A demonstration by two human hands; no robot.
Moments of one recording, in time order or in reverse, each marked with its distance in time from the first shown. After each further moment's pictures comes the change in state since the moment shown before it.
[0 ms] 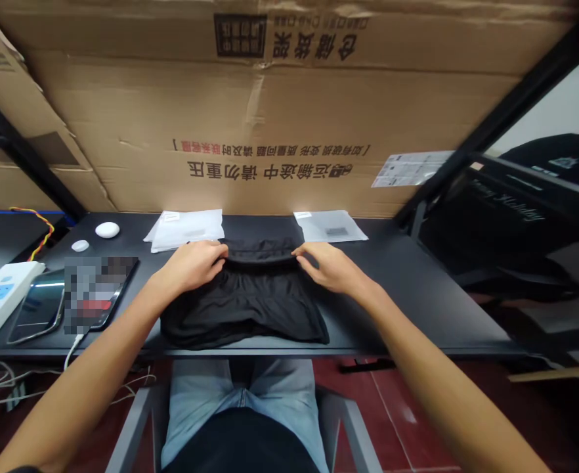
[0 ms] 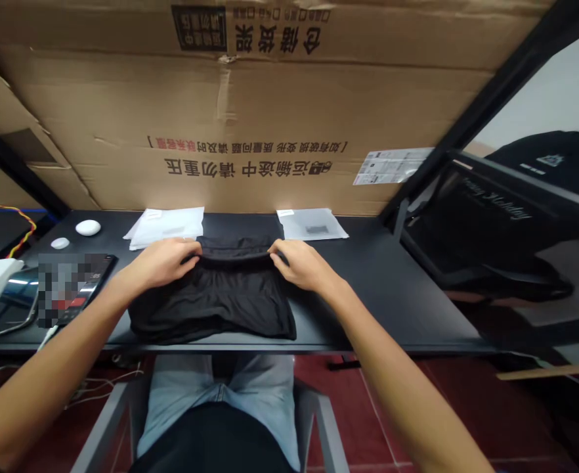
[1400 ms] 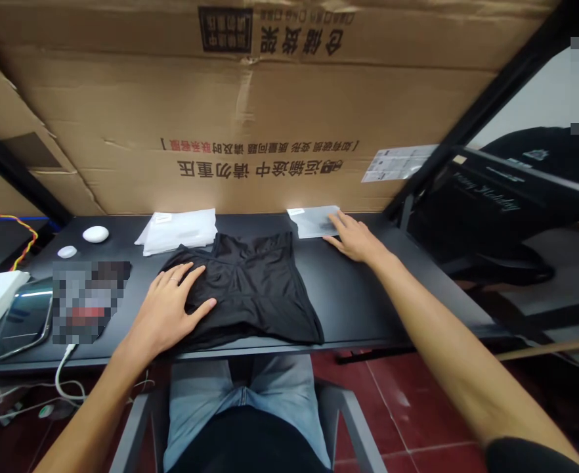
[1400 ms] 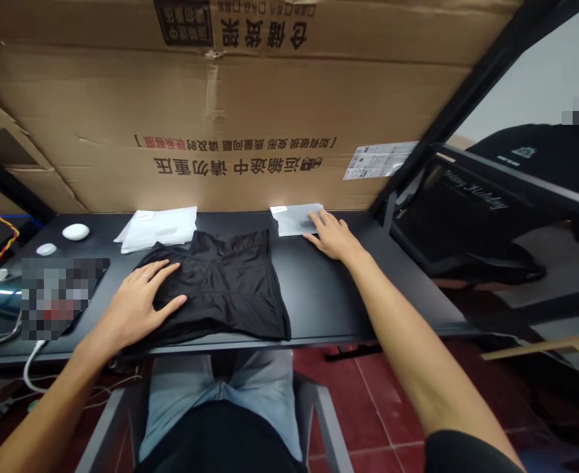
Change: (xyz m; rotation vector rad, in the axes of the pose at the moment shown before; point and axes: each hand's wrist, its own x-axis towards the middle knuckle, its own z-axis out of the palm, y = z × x) left_hand -0.092 0.006 0.054 -0.089 0.267 -0.158; right_hand -0.031 0.136 -0.024 -0.517 -0.132 0.355
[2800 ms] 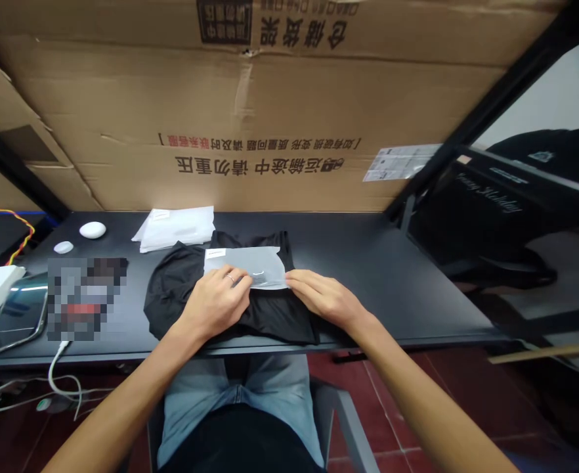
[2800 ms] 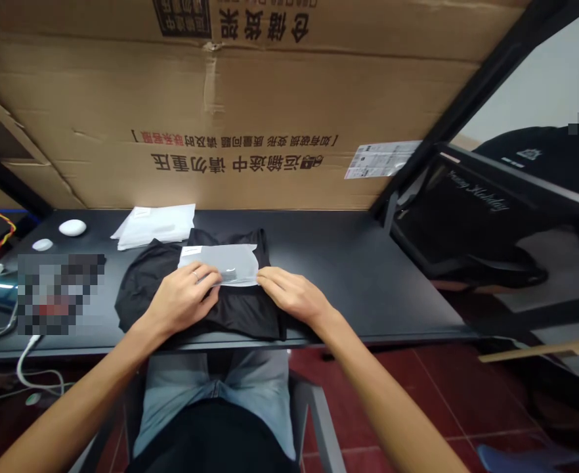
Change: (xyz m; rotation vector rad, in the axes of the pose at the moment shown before) left_hand 0.041 0.086 0.017 0.081 0.181 0.435; right_hand -0.094 -0.159 -0.044 0.267 0.474 -0.640
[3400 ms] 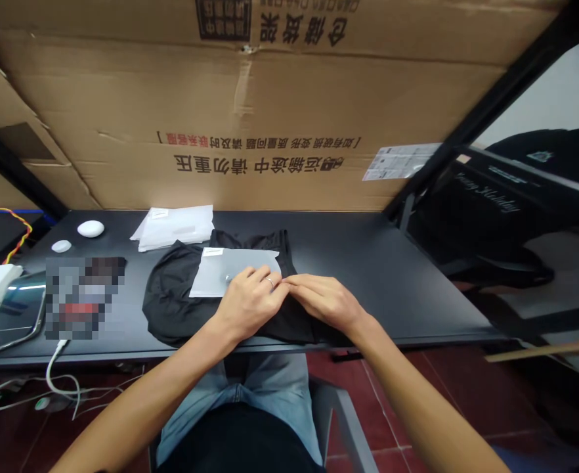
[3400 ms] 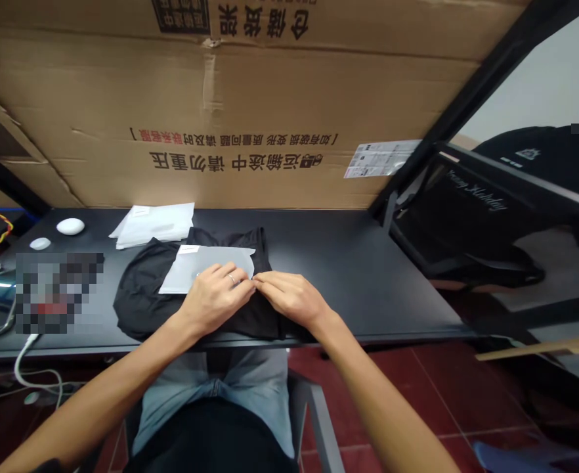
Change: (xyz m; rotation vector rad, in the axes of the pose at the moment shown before) left_hand 0.041 0.047 0.015 0.064 0.137 0.151; right_hand 0.008 -0.010 -0.009 0.124 -0.017 0.041
